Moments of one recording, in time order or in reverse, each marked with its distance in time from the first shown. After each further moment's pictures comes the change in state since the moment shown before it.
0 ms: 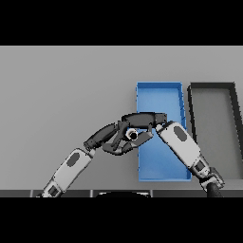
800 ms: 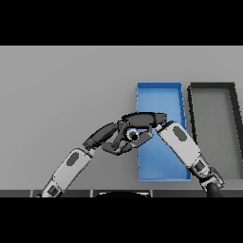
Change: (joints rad) left arm -0.001 0.004 0.005 0.001 -0.001 0.011 0.013; right arm 0.002 0.000 -0.001 0.004 0.052 0.000 -0.043
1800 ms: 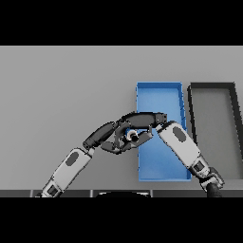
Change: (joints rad) left arm -0.002 0.003 0.005 0.000 0.001 0.014 0.004; right arm 0.002 0.002 -0.001 0.004 0.057 0.000 -0.066
